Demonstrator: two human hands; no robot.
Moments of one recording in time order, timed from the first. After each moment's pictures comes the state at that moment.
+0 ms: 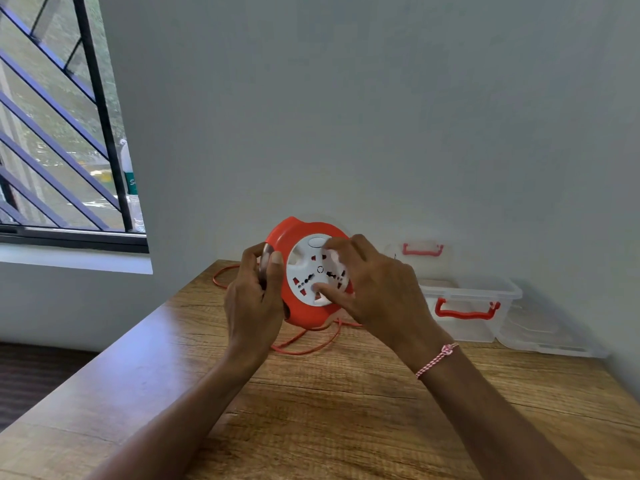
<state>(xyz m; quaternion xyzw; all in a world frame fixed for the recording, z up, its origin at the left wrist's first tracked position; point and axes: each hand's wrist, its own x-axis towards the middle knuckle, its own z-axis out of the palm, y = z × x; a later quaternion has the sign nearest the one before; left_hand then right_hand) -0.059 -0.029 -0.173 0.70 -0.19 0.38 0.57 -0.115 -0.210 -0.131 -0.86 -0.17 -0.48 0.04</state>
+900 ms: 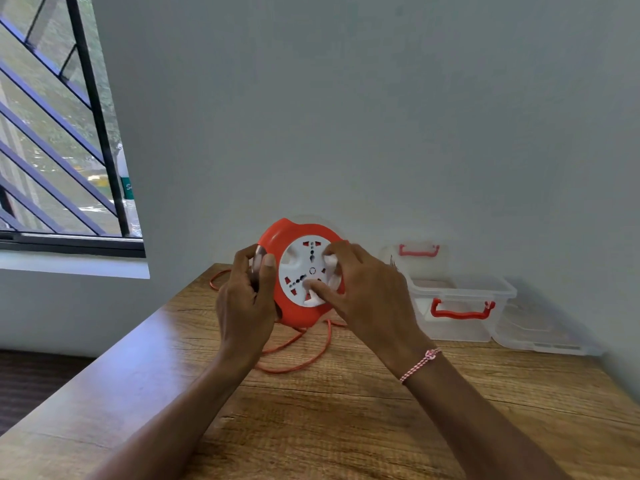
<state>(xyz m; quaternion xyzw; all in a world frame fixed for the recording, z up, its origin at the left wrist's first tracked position) -0.055 -0.024 -0.173 0.71 -0.18 0.40 0.54 -0.116 -0.199 -0.136 -0.86 -0.11 -0.49 0.12</state>
